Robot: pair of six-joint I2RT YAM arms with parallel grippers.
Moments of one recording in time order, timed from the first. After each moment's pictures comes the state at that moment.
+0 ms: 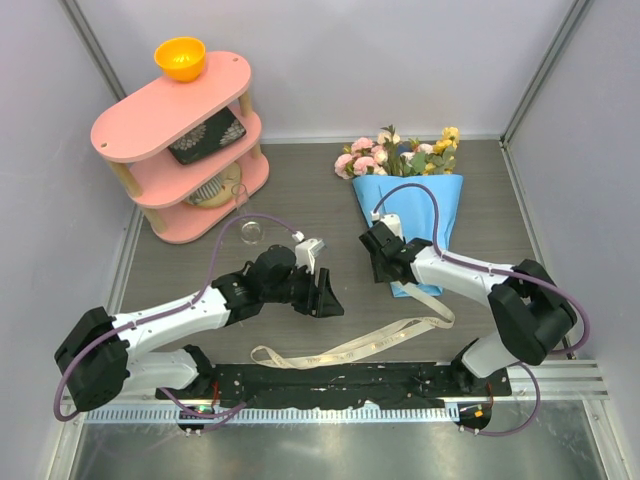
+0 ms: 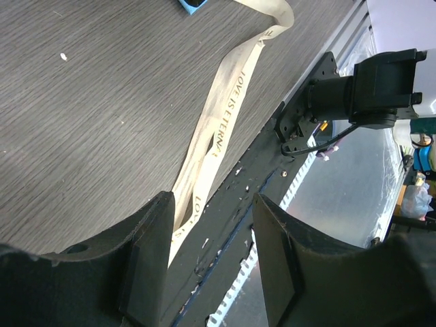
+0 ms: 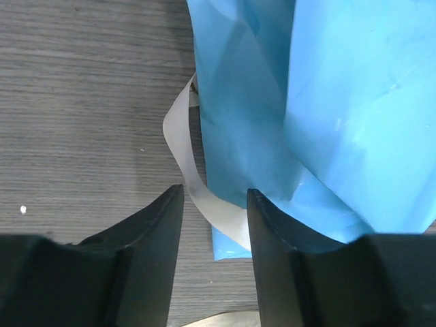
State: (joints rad) left arm -0.91 1.18 0.65 -0.04 0.35 -0.68; right arm 0.69 1.50 0.85 -0.46 0.42 0.45
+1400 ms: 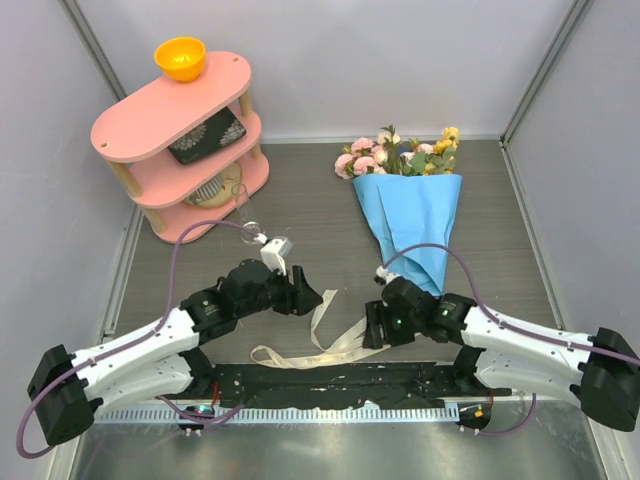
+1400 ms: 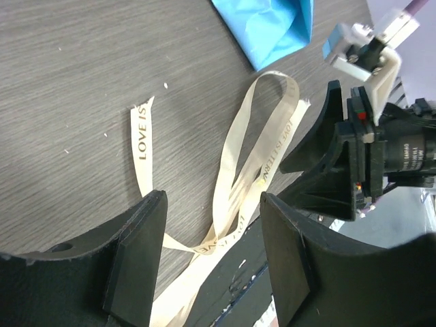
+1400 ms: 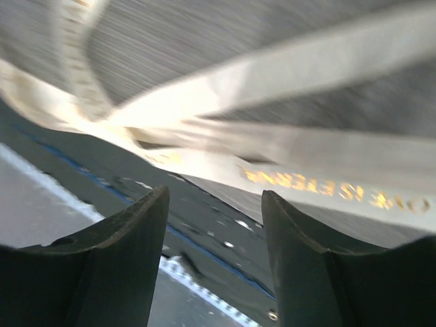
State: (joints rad) left arm -0.91 0.87 0.53 -0.13 0.03 -0.70; right arm 0.95 0.98 0.52 -0.49 -0.14 0.73
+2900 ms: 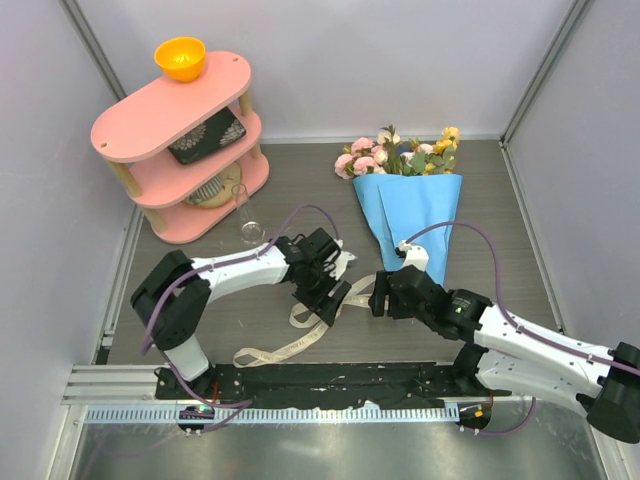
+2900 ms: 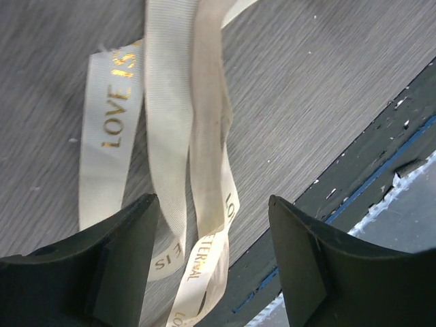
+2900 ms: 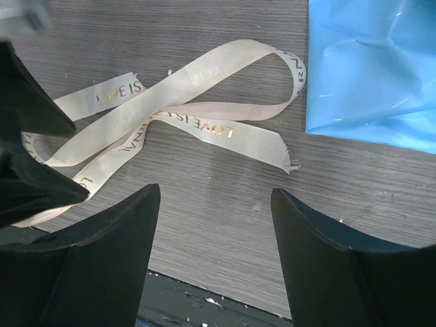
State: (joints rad) left arm -0.86 1.67 1.06 -0.63 0.35 -0.18; right arm 0.93 0.87 0.55 -0.51 0.30 0.75
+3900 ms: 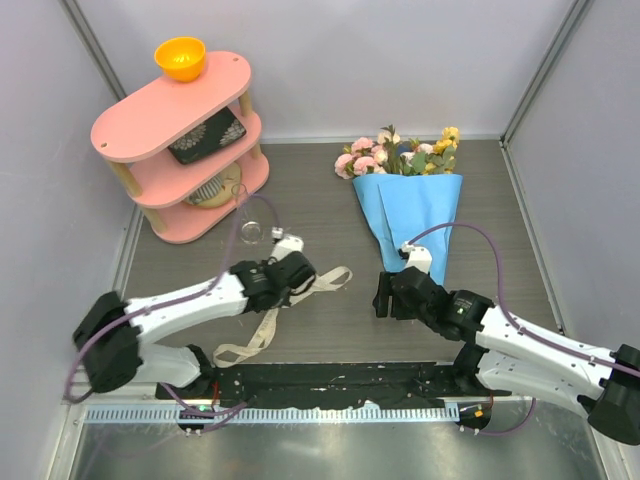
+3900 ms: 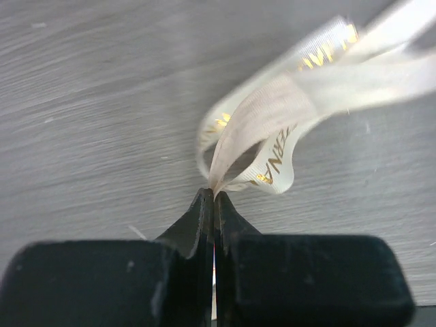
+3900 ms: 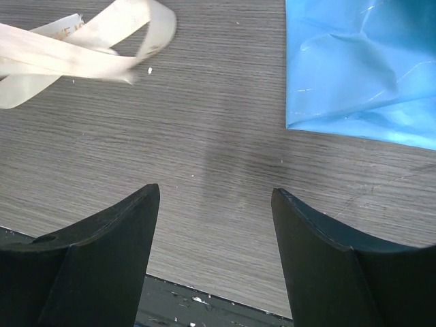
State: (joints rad) left arm -0.98 1.41 0.87 -0.69 -0.46 -0.55; right arm 0.93 0.84 0.54 -0.55 0.34 0.75
